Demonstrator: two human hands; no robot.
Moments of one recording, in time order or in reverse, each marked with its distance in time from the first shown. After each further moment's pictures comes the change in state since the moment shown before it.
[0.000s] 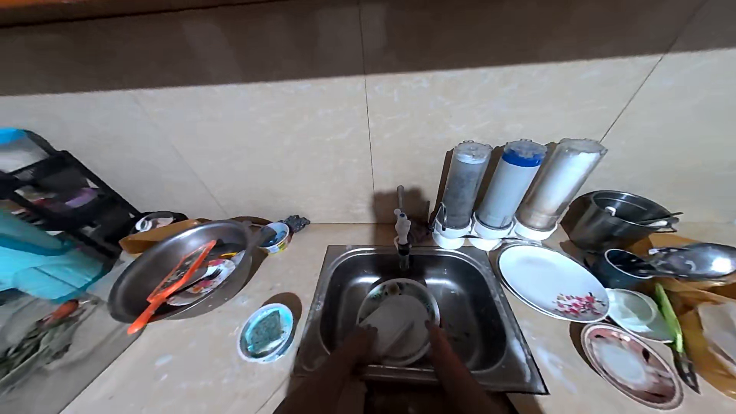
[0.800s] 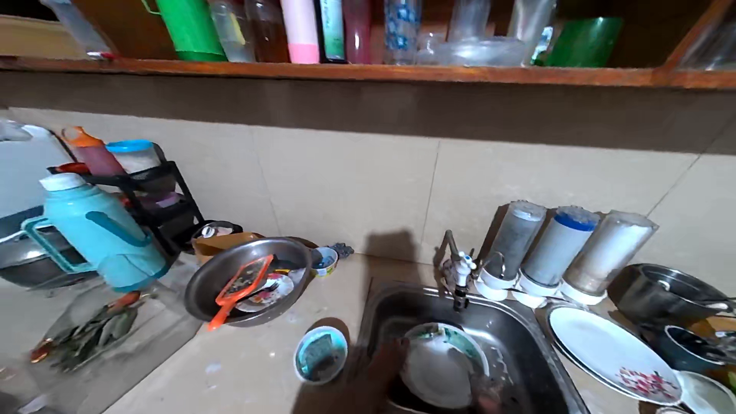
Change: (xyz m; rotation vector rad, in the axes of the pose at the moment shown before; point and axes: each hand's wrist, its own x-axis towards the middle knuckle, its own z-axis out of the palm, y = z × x) left_hand -0.029 -0.042 -0.037 -0.144 0.381 0.102; right_hand -0.028 0.008 0.014 -0.606 0.184 -0.227
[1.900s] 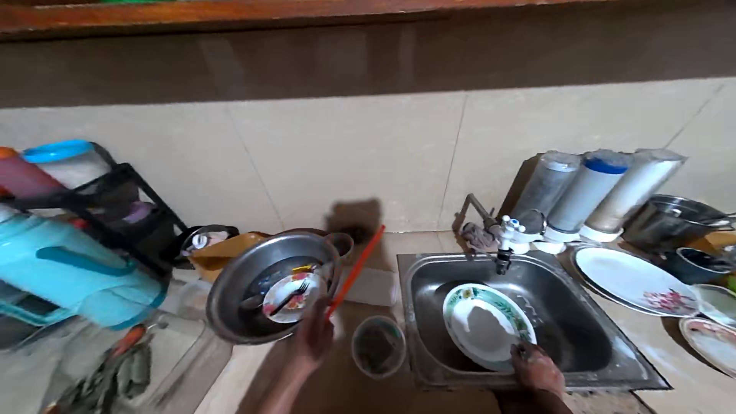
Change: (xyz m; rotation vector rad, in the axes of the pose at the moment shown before) left_hand -0.181 -0.185 -0.174 -0.258 0.390 -0.123; right_hand -0.055 0.004 0.021 -0.647 0.159 -0.142
